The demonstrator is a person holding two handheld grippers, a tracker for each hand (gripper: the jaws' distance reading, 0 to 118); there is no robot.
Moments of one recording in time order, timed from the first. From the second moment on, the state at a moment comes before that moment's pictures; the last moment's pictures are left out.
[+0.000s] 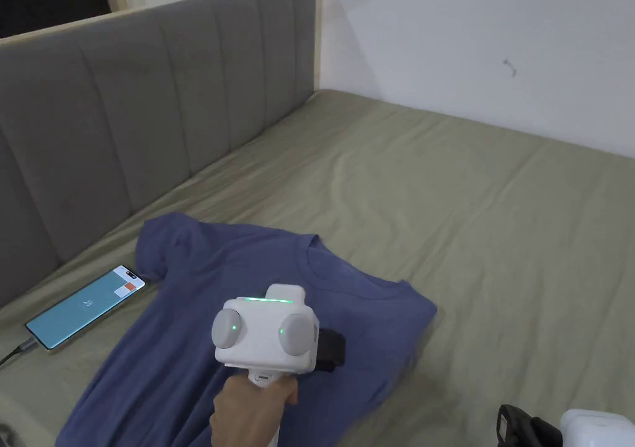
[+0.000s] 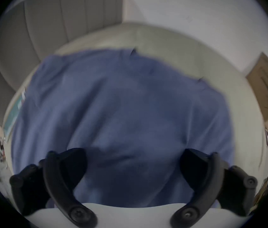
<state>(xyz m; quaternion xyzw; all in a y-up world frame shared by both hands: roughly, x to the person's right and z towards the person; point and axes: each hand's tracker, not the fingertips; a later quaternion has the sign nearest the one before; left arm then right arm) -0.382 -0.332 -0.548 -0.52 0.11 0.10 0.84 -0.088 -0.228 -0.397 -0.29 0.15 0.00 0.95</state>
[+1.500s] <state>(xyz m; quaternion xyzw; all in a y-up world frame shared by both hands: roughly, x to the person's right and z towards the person) -0.111 -0.032 -0.483 -0.26 -0.31 0.14 0.90 0.137 -0.146 -0.328 -0.17 -0.09 -0.15 0.97</state>
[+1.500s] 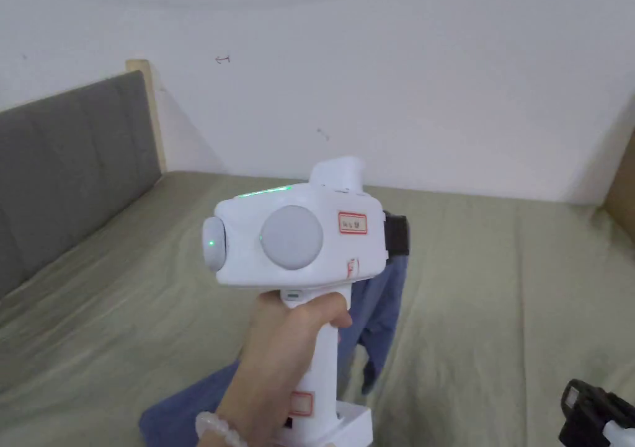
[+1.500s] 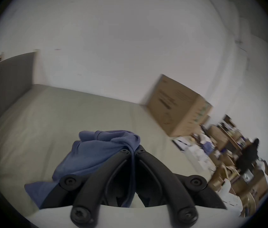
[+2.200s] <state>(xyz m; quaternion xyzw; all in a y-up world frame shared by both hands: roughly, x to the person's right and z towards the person) 0.042 -0.291 -0.435 -0.55 -0.37 0.08 0.74 0.233 -0.189 -0.292 -0.21 -0.19 -0.22 0.93</state>
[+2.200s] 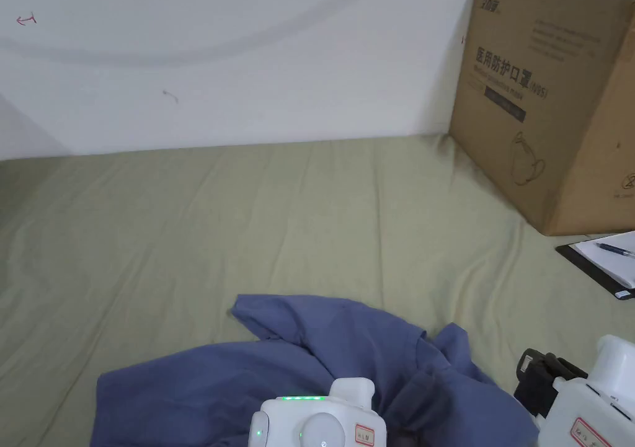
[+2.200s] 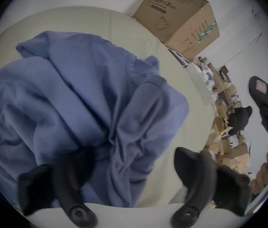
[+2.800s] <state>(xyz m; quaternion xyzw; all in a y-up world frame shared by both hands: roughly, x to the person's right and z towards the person) -0.192 -0.253 -0.435 -0.48 -0.16 0.11 0.86 0.144 -0.201 -0.337 -0.27 -0.05 -0.15 0.95</state>
